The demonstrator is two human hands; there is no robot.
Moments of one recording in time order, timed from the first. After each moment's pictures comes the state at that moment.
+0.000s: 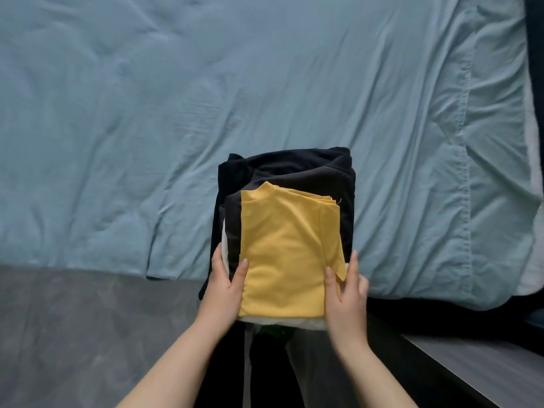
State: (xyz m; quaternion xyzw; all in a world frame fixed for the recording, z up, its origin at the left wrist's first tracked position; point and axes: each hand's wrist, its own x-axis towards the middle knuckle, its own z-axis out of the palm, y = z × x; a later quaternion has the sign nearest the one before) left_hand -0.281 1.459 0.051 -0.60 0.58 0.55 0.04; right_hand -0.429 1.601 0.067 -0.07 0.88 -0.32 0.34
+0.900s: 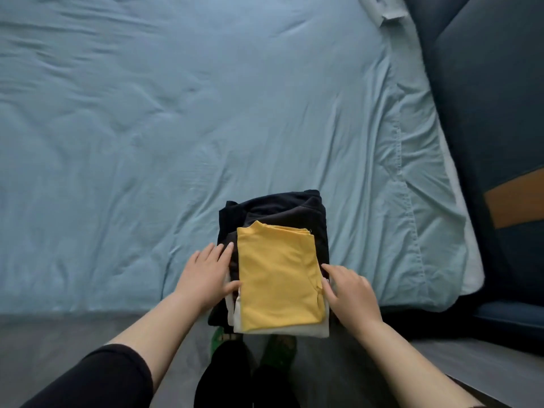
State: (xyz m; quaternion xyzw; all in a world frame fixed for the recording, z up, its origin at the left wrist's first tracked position) left_hand -0.286 1.368 0.118 -0.28 0.92 0.13 0.23; right_hand -0.476 1.597 0.137 -0.39 0.89 -0.06 0.21
